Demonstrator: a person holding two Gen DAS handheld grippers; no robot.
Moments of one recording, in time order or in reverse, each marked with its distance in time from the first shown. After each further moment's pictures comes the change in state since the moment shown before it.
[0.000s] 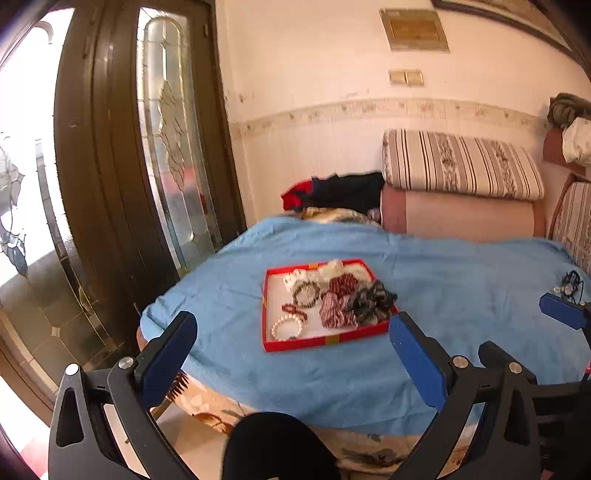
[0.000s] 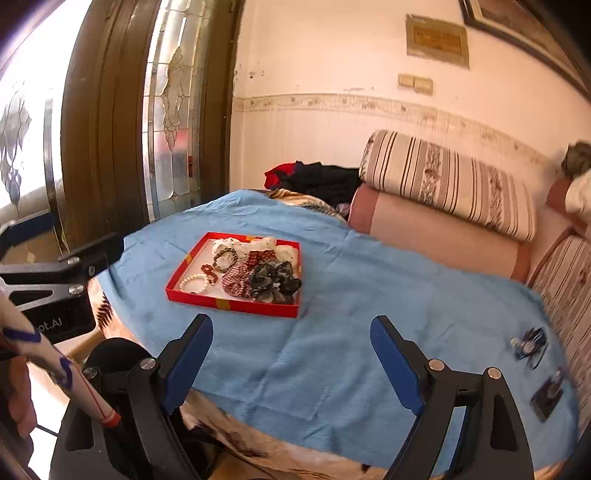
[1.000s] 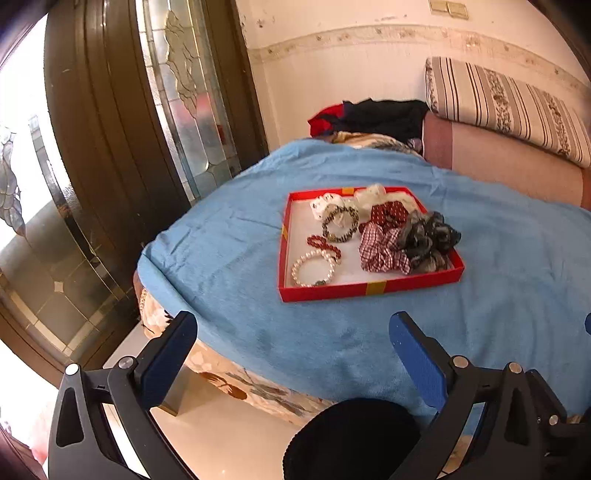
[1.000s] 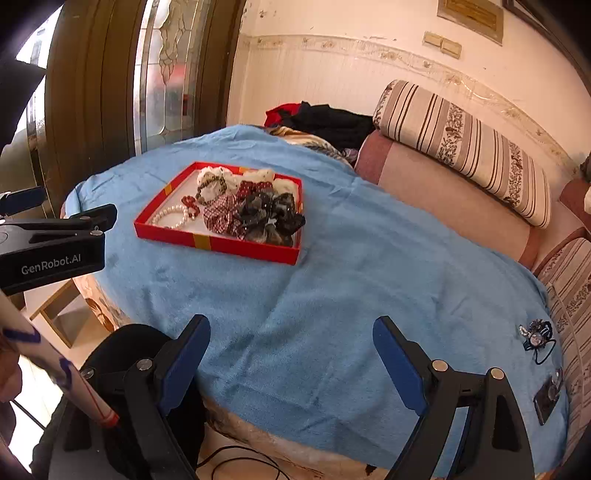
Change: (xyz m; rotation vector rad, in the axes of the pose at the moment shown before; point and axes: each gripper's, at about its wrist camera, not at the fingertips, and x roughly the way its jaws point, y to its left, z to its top) left arm 0.123 0.011 -0.039 -0.015 0.304 0.091; right arm 0.090 0.013 -0.033 -0.073 0.224 -0.024
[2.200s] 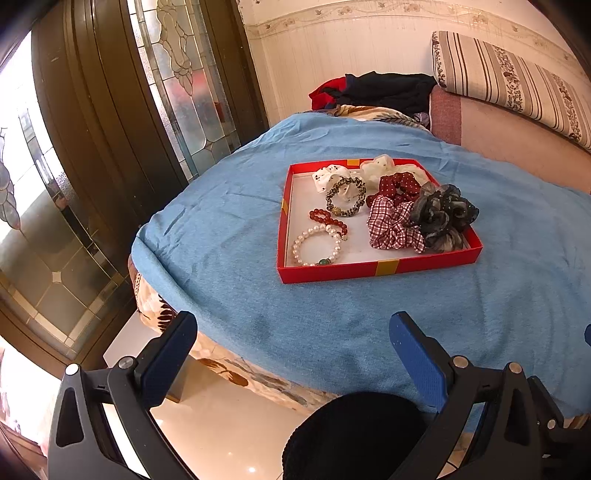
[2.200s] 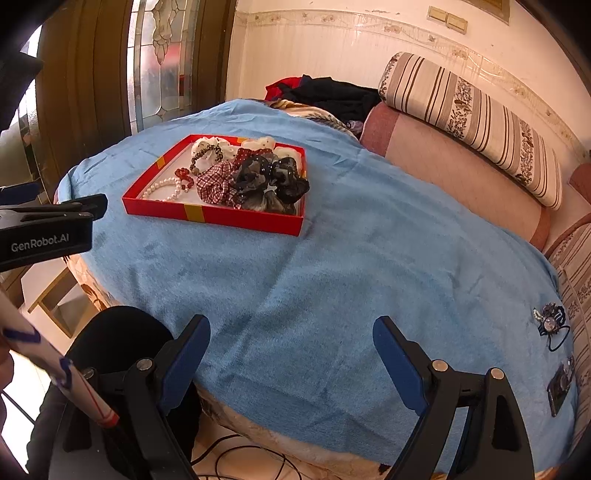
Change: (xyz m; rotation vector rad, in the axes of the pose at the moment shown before) left arm 0.032 -0.001 -0.003 0.012 0.086 0.017; right arm 0.032 -0.001 -0.012 0.023 0.092 0.022
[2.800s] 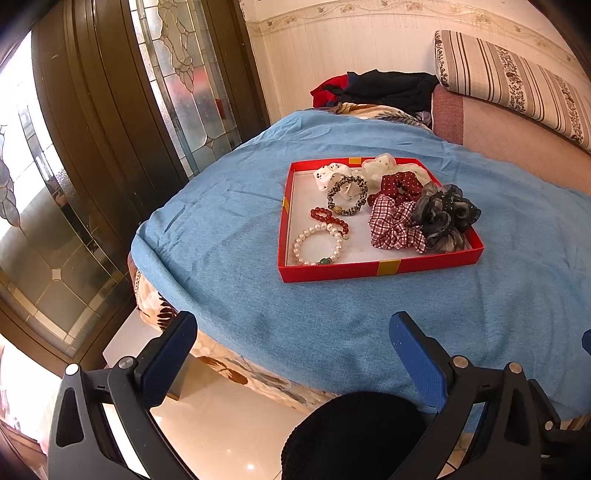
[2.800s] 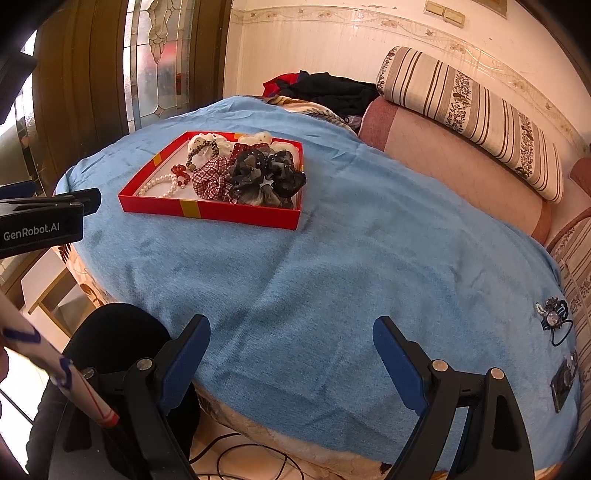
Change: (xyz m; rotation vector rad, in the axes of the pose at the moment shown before) left arm 0.002 0.001 0.000 -0.003 0.006 0.003; right arm 0.005 -0.004 -0.002 0.013 0.009 0.004
